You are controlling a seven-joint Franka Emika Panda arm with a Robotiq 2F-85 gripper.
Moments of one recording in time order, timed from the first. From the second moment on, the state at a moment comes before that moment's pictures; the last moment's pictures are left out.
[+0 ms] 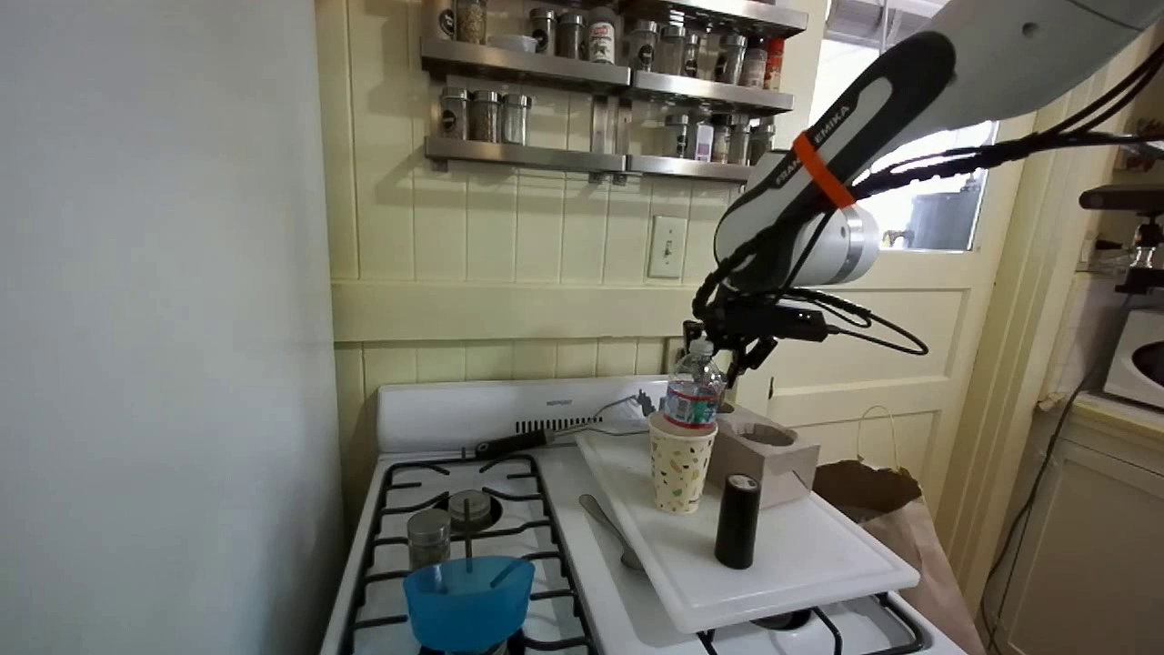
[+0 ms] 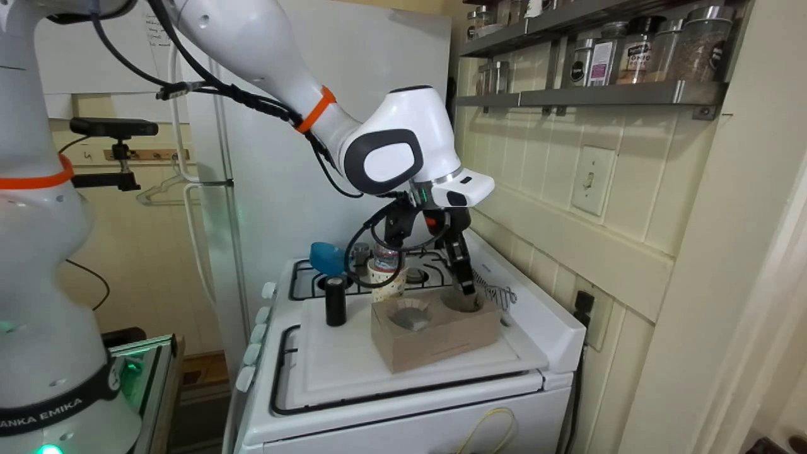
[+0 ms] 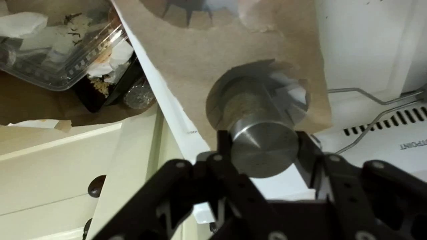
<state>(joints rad) -0.08 0.09 -0.09 -2.27 -0.07 2.73 0.34</state>
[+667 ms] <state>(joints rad) 0.00 0.22 -0.22 -2.12 -0.33 2.74 0.64</state>
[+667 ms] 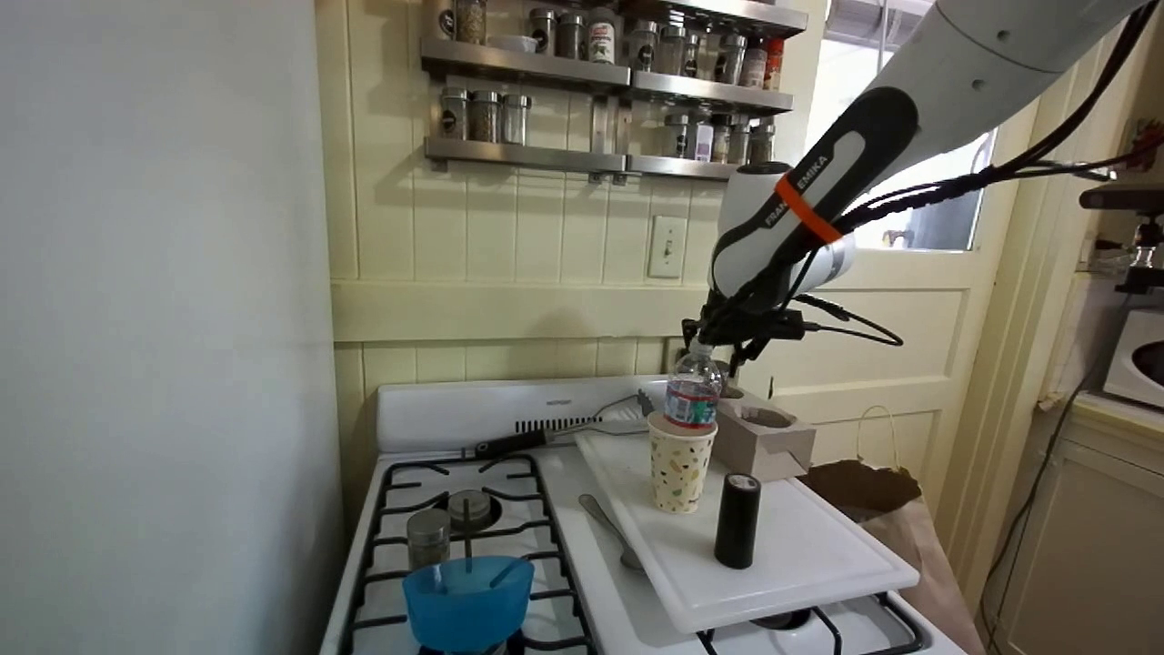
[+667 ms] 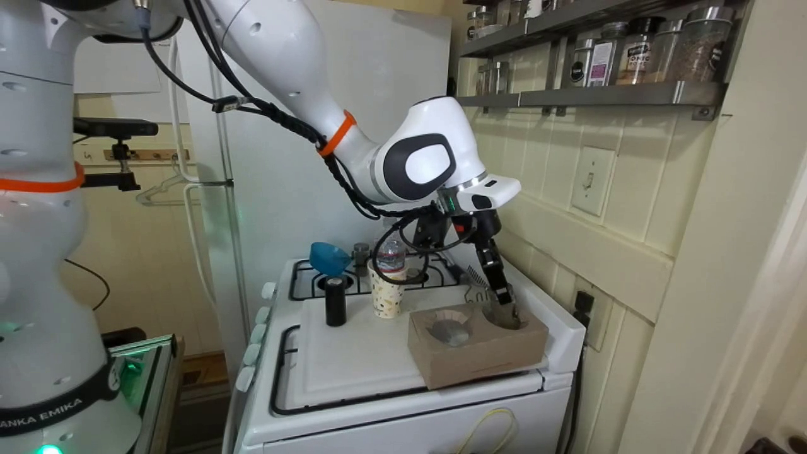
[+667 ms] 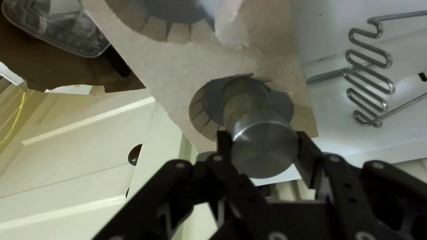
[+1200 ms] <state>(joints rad) 0.05 0.20 -0.22 -2.10 -0.34 2.63 0.72</state>
